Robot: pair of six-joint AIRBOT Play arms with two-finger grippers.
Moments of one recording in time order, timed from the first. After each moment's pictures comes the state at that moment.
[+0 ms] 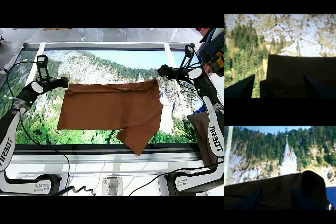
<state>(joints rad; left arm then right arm) 0.03 -1.50 1.21 1.07 -0.34 -1.03 -0.12 -1.61 1.47 -0.95 0.63 1.29</state>
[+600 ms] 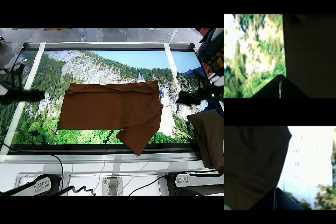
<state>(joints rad) 0.37 -1.26 1.13 1.16 -1.04 -1.03 -0.42 -1.49 1.27 -1.07 1.42 1.15</state>
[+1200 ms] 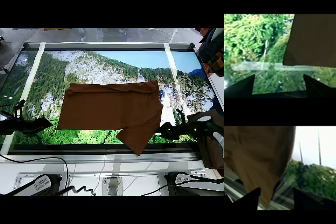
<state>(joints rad) 0.56 -1.25 0.78 1.03 -1.13 -1.01 -0.48 -1.41 0.63 -0.79 1.27 1.02</state>
